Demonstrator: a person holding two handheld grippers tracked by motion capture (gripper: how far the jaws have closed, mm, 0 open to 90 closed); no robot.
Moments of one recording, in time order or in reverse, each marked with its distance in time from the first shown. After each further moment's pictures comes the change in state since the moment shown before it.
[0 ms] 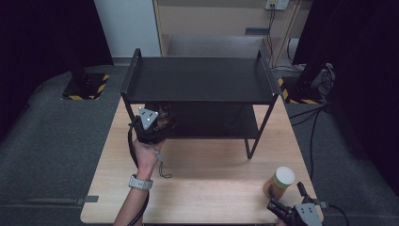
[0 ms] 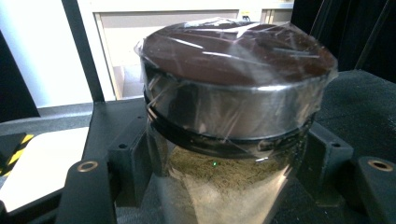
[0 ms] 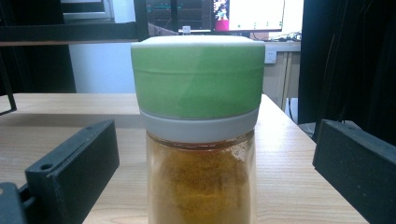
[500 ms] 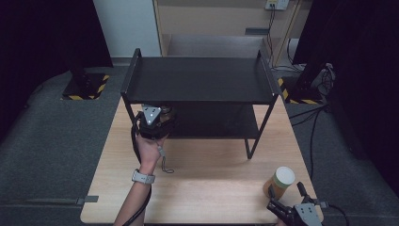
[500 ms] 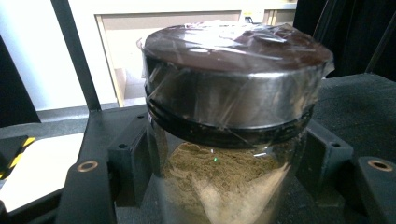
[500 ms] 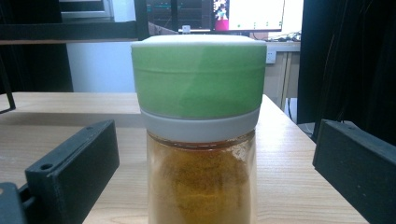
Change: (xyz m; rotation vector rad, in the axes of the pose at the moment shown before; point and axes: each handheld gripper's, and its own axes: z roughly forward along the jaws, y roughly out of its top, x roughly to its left) left arm -0.001 0.001 0.017 -0.007 0.011 -0.006; right arm 0.001 0.000 0.000 0.003 -0.002 -0.003
